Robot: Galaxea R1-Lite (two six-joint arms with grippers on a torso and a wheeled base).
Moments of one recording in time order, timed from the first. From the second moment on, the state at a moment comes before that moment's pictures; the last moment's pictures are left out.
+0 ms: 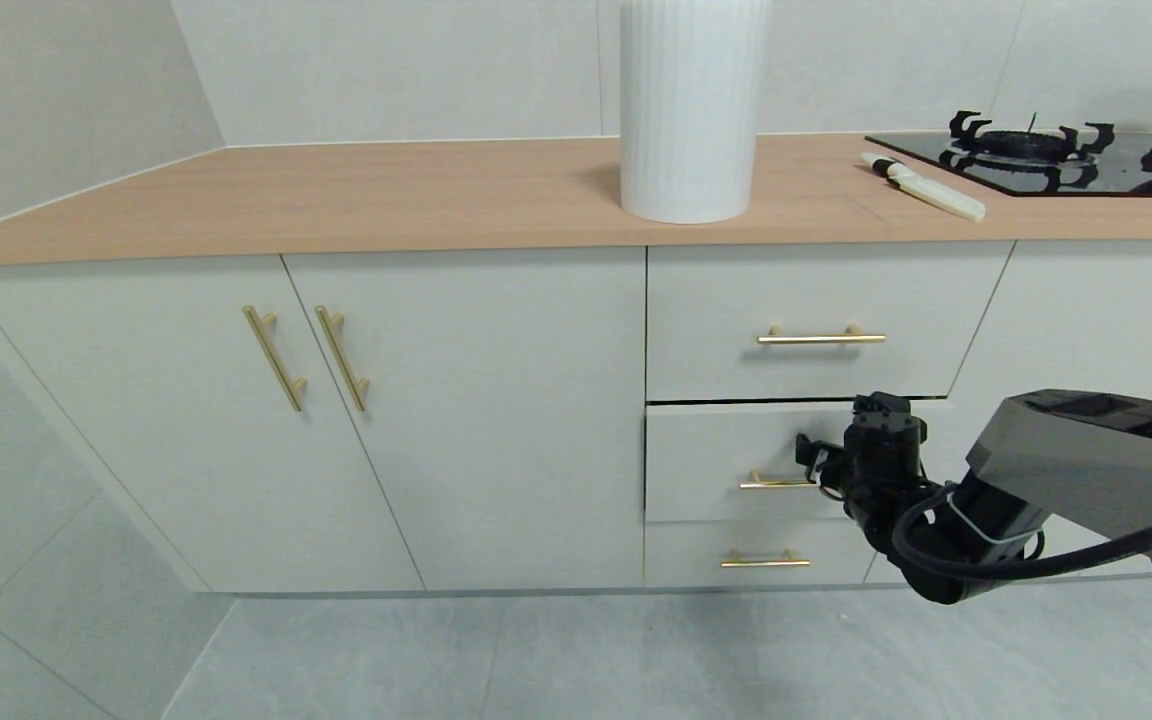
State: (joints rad) left arm 0.00 0.00 0.00 -0.01 0.00 -0.01; right arm 0.28 2.42 -1.01 -1.13 -0.45 0.33
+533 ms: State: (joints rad) left arm 0.00 0.00 0.00 -0.01 0.00 -0.01; right arm 0.26 2.45 -1.06 -1.16 -0.49 0.33
